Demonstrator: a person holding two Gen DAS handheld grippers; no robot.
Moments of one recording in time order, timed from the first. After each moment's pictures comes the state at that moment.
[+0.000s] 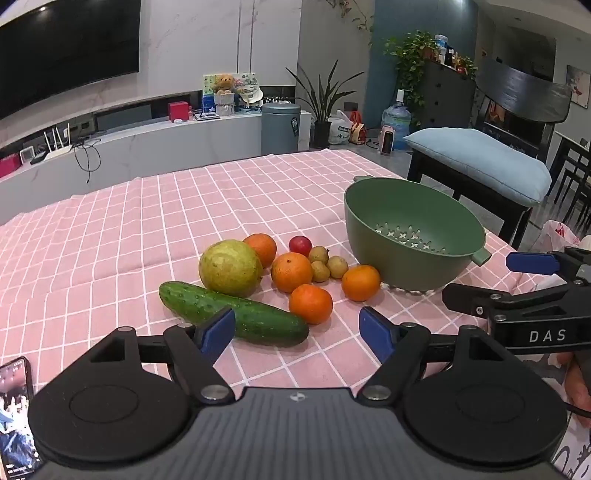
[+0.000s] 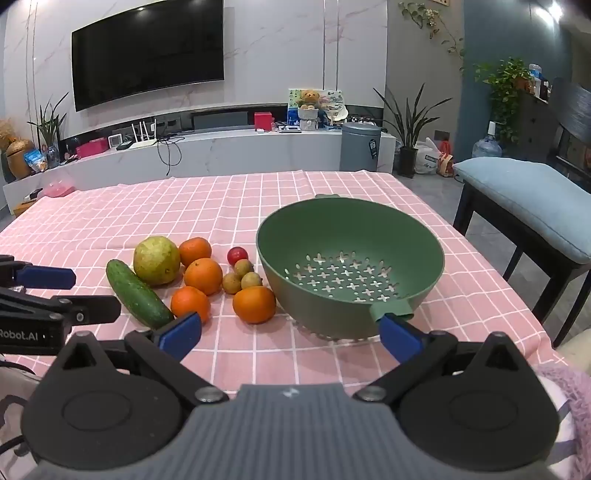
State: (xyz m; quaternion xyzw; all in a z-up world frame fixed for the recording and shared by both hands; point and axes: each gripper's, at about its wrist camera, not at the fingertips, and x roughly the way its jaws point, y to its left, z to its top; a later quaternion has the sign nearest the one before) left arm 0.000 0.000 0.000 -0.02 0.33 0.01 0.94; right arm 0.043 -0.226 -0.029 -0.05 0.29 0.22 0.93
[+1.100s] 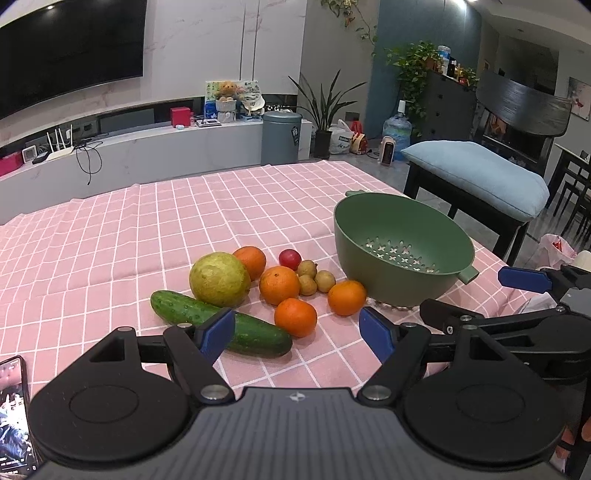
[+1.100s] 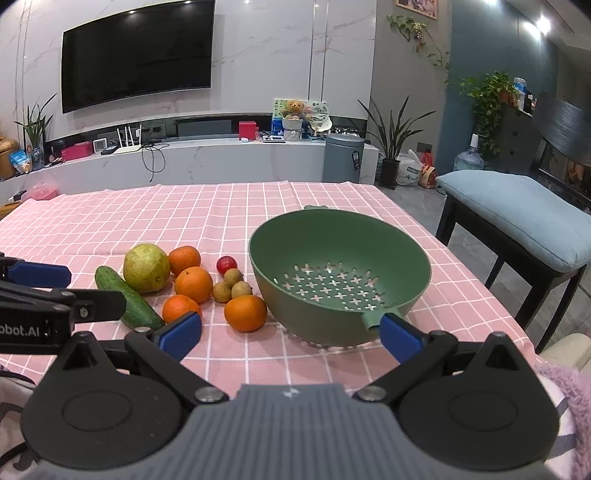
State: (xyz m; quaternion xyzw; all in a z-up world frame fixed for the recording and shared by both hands) left arm 0.001 -0.009 0.008 -0.04 0.32 0.01 0.95; right arm 0.031 -0.219 -0.025 -0.06 0.27 0.19 0.94
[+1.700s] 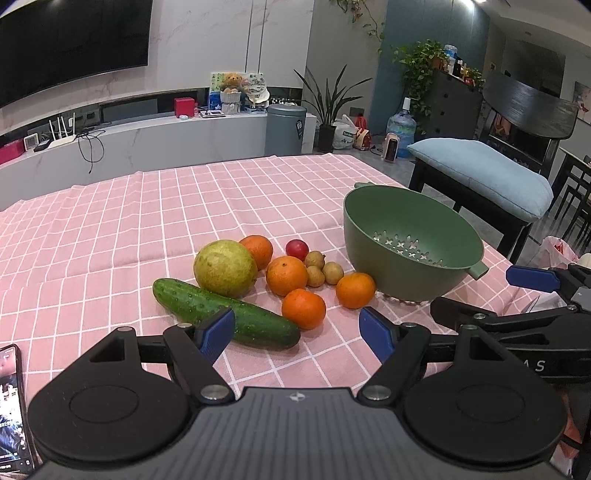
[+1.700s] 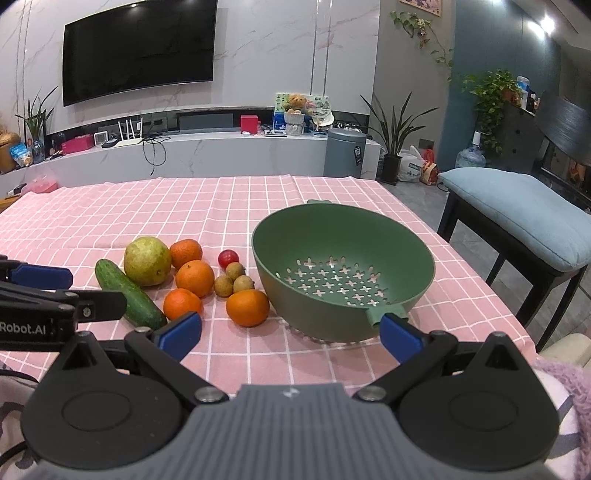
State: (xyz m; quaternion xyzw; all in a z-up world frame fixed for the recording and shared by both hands) left arm 0.002 0.001 -0.001 -0.05 0.33 0.01 0.94; right arm 0.032 -0.215 -0.027 -0.07 0.28 0.19 0.94
